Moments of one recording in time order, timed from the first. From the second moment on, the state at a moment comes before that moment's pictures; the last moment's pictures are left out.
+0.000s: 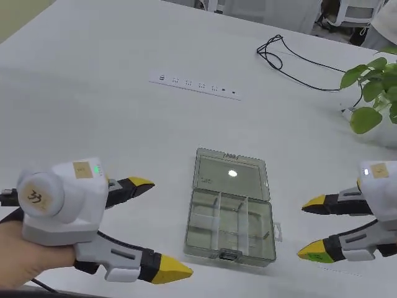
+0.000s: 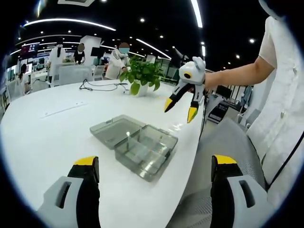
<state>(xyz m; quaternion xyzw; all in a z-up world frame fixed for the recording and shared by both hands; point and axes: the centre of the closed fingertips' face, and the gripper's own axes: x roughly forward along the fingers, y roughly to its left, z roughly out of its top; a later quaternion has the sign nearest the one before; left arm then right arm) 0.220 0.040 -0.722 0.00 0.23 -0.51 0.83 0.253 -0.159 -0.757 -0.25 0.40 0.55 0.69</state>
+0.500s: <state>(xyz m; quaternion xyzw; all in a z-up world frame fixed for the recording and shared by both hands) 0.224 0.041 -0.721 0.00 0.23 -0.50 0.83 0.255 -0.228 -0.799 -0.33 0.45 0.54 0.63</state>
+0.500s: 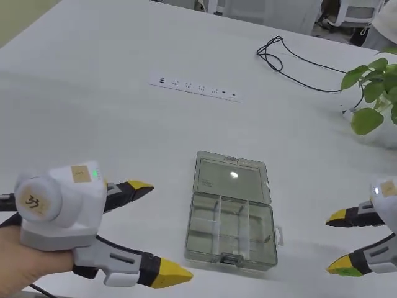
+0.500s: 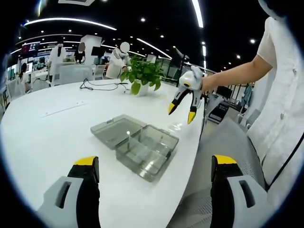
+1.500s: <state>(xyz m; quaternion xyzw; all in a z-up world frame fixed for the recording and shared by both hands) 0.231 0.041 -0.728 -0.01 0.25 -0.50 0.83 0.261 -0.264 -0.857 -0.45 0.46 0.53 0.56</state>
